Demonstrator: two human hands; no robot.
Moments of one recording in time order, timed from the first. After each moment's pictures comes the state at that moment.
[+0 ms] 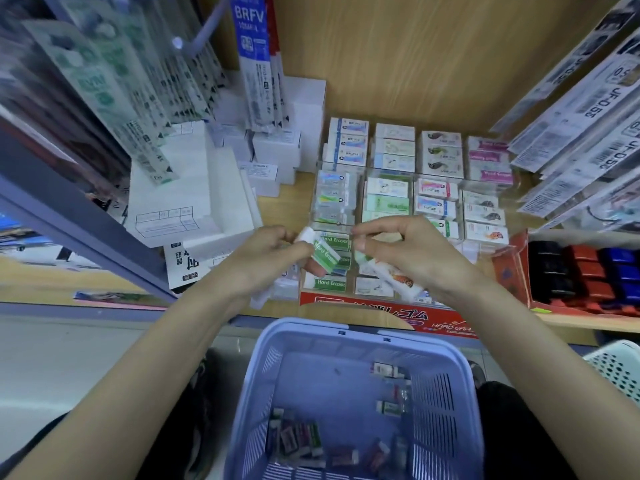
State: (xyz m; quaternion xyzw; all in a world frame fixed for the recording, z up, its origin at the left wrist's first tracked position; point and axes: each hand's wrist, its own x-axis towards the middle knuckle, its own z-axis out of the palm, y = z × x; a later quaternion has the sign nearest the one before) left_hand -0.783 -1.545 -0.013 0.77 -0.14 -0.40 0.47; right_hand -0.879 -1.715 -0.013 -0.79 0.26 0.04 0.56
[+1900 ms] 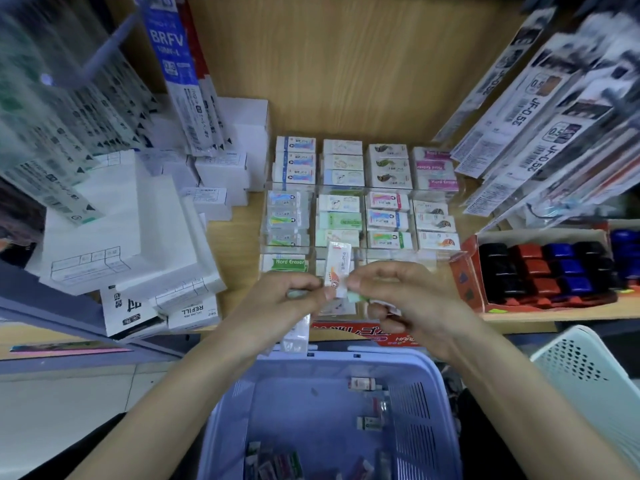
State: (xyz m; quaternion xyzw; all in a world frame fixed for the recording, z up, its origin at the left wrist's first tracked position) left_hand -0.823 -1.580 -0.013 0.75 -0.24 -0.41 0.46; right_hand -0.925 -1.724 -0.006 -0.59 0.39 0.05 0.71
